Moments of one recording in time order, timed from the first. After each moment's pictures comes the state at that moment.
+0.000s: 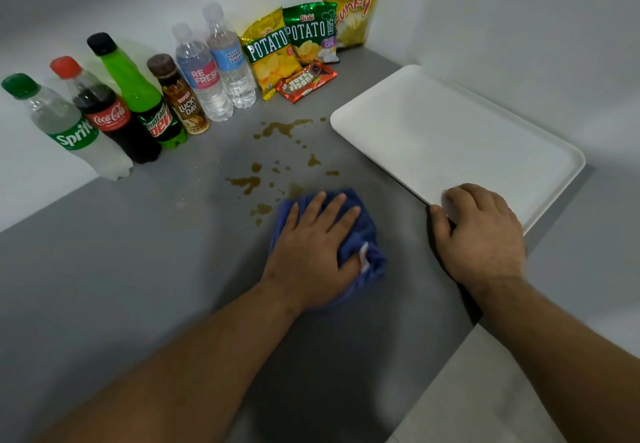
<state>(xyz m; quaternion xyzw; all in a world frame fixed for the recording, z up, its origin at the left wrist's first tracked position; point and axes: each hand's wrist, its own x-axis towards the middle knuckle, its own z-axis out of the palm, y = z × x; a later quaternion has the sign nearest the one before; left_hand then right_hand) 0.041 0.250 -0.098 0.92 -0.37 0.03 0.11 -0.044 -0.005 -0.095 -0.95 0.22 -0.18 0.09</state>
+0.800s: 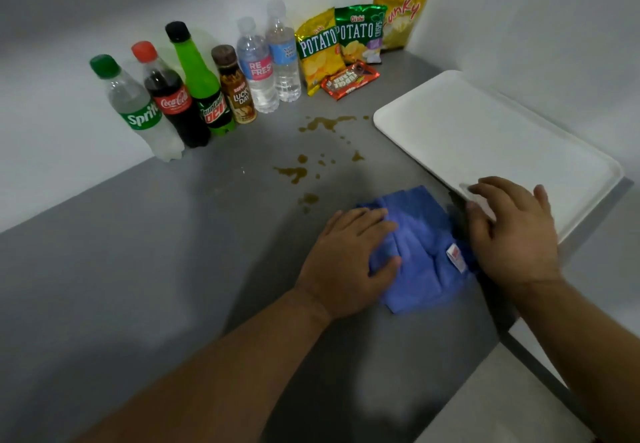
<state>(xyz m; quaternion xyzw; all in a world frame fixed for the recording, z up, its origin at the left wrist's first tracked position) 0.014 0.283 -0.069 0.88 -0.38 0.00 0.30 -0.045 0.024 -0.059 -0.96 0.14 -0.21 0.13</state>
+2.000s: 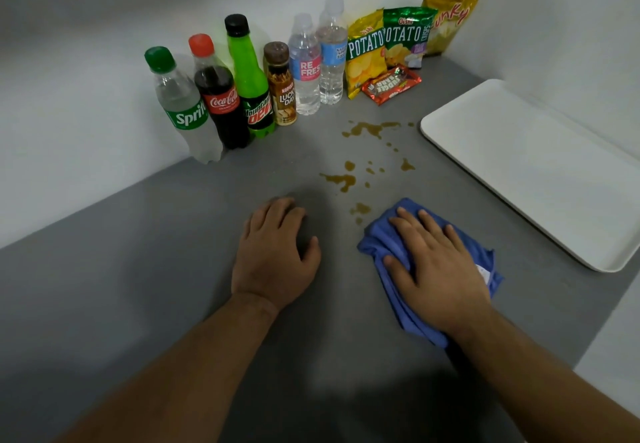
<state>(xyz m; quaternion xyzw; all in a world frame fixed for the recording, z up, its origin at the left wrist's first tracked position) 0.085 0.434 -0.079 0.96 -0.19 0.03 0.19 -0.008 0.183 -0.089 -0.99 0.05 0.01 0.13</state>
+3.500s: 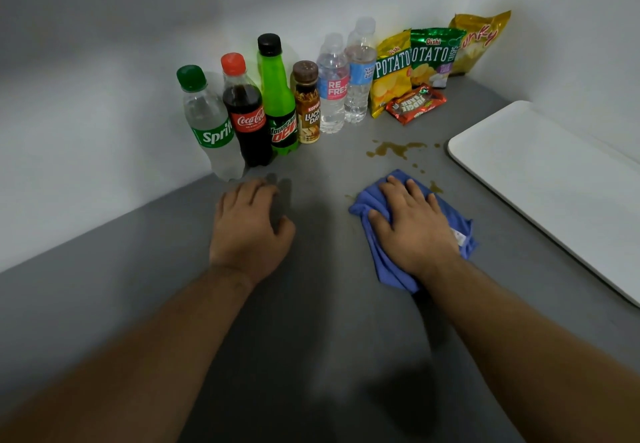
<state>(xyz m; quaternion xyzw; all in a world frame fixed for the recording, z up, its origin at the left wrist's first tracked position) 0.158 0.482 -0.060 0.97 -0.14 0.06 0.20 0.117 0.214 -0.081 -0.99 0.06 0.01 0.16</state>
